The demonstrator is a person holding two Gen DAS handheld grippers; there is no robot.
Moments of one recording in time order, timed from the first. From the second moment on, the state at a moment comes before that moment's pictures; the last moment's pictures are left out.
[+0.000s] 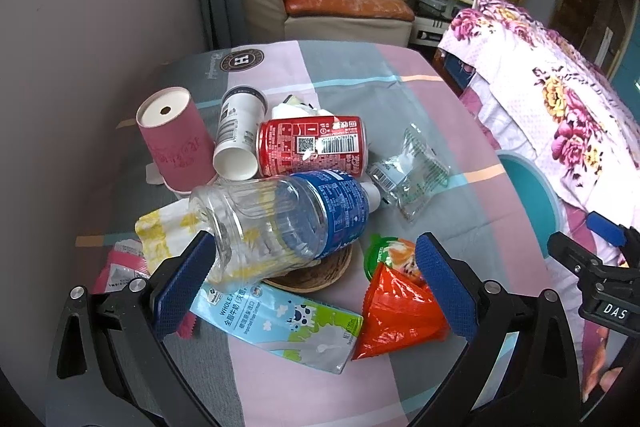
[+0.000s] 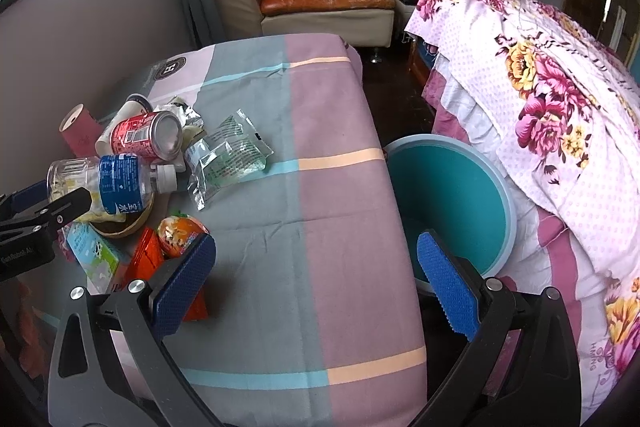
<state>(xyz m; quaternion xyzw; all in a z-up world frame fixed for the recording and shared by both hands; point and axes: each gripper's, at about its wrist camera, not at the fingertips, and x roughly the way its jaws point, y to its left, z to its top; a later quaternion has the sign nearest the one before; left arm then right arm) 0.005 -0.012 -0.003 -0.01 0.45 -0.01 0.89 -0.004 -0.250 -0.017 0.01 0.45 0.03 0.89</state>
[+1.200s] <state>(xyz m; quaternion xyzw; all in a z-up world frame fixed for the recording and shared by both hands) 0.001 0.114 0.005 -0.02 0.45 0.03 0.89 0.027 -0.119 -0.003 -0.16 0.45 0.22 0.85</state>
